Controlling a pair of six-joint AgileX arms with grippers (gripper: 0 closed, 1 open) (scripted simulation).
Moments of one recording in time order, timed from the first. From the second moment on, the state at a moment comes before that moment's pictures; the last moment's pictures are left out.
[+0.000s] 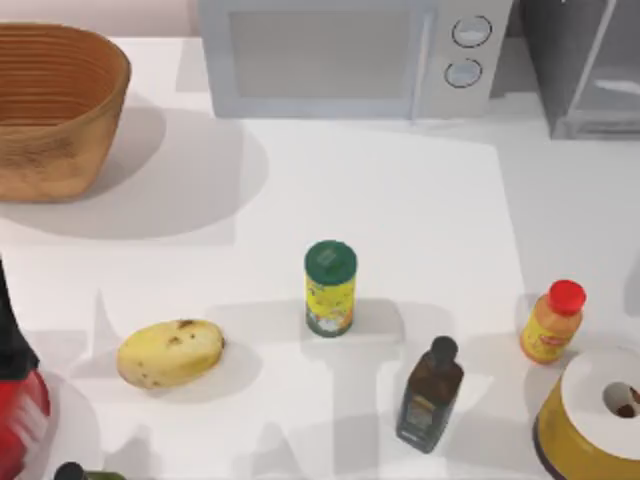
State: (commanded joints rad) left arm 0.00 0.00 0.00 0.00 0.00 0.00; right arm -0.34 1.18 0.11 1.03 -0.33 0.01
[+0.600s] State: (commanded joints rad) left arm 0.00 0.00 0.00 0.00 0.00 0.00; right arm -0.53 1.77 0.18 1.60 -0.51 0.02
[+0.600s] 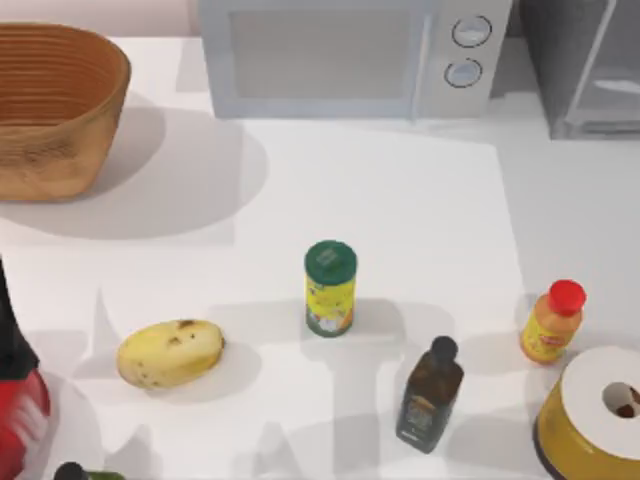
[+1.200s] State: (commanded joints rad) left arm 0.00 0.00 0.00 0.00 0.00 0.00; right arm -0.50 1.85 0.25 1.59 -0.49 0.02
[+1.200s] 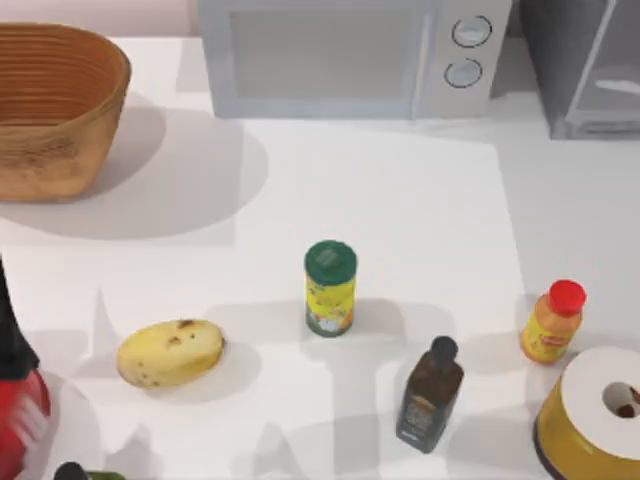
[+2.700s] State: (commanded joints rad) left arm 0.00 0.00 0.00 0.00 0.00 0.00; right arm -0.22 2.40 1.20 1.21 -0.18 0.01
